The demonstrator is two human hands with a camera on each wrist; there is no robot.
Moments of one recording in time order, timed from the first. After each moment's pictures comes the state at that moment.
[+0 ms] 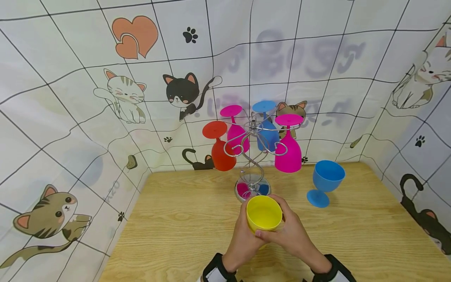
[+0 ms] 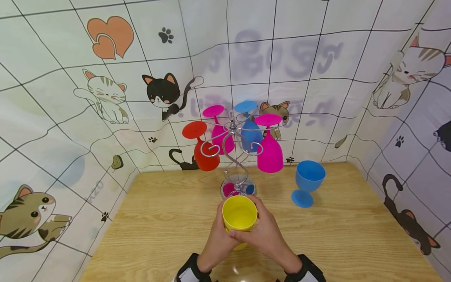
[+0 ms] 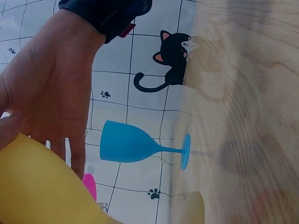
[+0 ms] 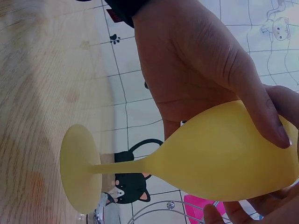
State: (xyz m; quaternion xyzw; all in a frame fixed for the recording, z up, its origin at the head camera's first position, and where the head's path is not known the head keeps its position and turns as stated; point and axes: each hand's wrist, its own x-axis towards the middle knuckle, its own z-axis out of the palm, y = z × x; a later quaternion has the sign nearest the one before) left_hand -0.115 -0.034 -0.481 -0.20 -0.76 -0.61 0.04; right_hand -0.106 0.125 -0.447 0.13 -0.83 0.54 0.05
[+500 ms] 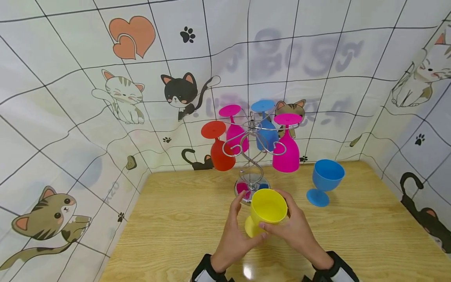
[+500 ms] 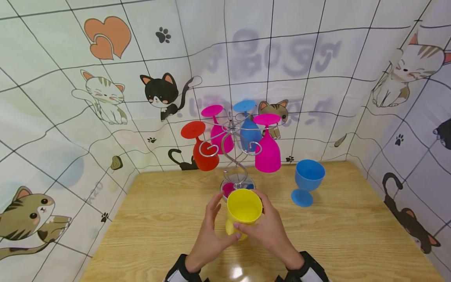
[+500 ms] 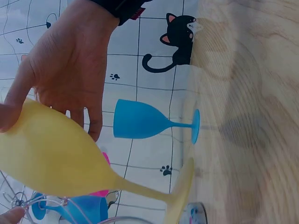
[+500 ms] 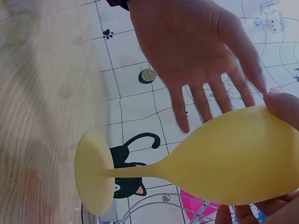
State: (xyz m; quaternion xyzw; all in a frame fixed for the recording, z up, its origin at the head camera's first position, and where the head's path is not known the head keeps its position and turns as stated) left_hand -0.111 -0.057 -0.470 -0.20 -0.78 -0.59 0.06; right_hand -0.110 0.132 -0.441 0.10 -0.82 0.56 0.08
